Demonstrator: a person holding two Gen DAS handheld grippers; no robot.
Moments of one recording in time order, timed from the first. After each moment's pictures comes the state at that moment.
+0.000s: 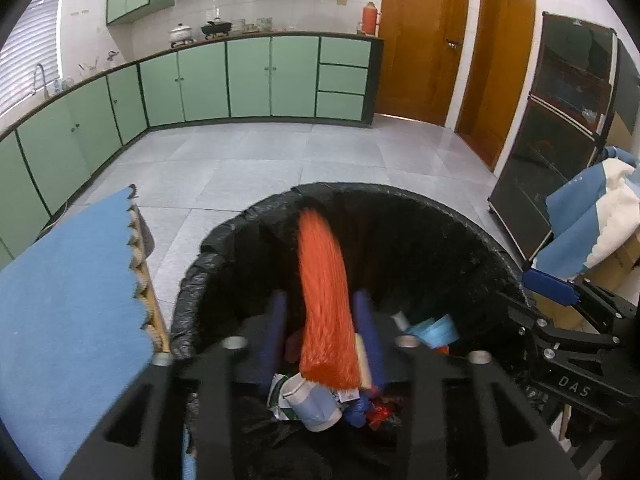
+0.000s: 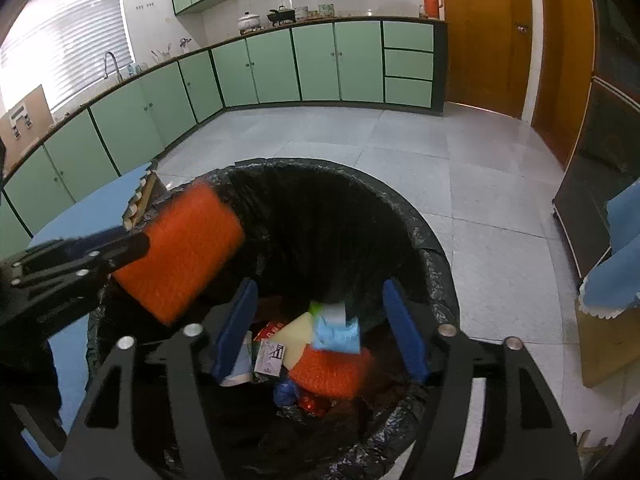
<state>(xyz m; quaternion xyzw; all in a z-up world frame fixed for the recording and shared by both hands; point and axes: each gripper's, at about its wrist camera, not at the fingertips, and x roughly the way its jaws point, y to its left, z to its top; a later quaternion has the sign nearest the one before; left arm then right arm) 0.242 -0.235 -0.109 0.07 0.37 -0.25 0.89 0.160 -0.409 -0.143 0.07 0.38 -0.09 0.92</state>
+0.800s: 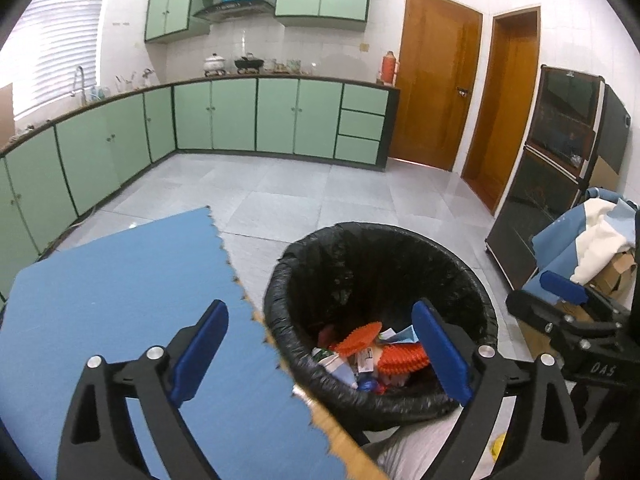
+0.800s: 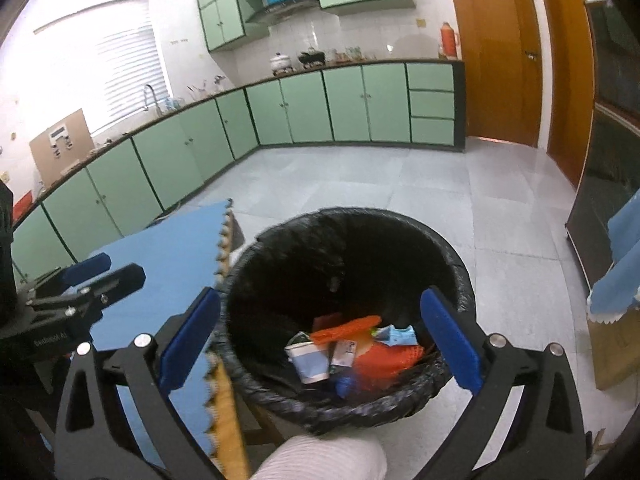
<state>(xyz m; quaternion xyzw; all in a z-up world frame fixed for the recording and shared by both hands) 0.150 -0.124 -0.020 0.03 0.32 -0.23 0.92 0.074 -0.324 -0.036 0.08 0.30 -0.03 0.95</state>
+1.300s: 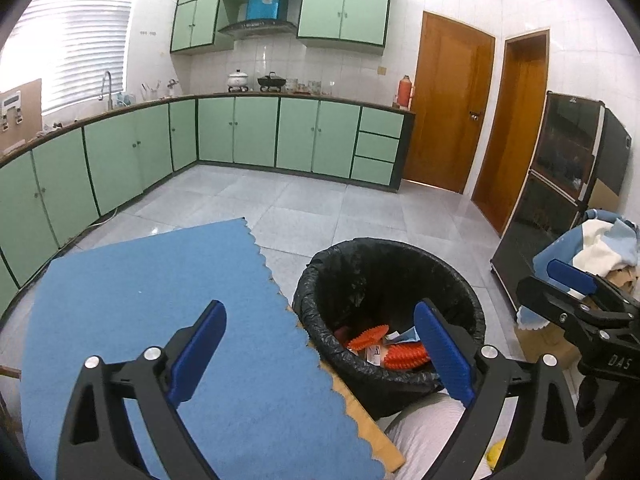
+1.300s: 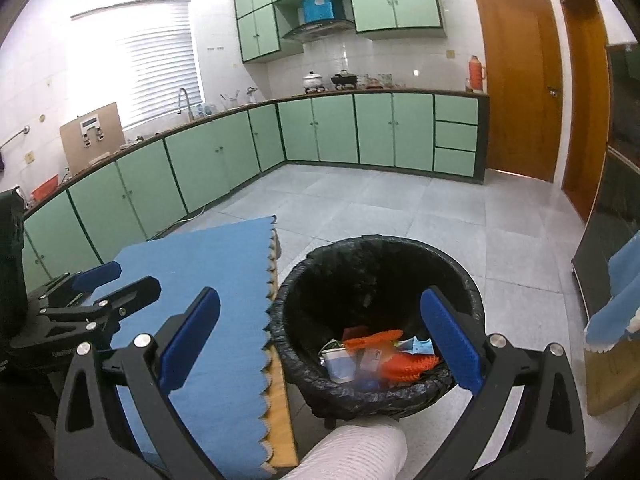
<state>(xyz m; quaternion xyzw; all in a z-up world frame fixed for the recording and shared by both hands) 0.092 -0.071 0.018 0.00 0.29 -0.20 0.94 0.027 -0.273 0.019 0.04 0.27 0.00 0.96</state>
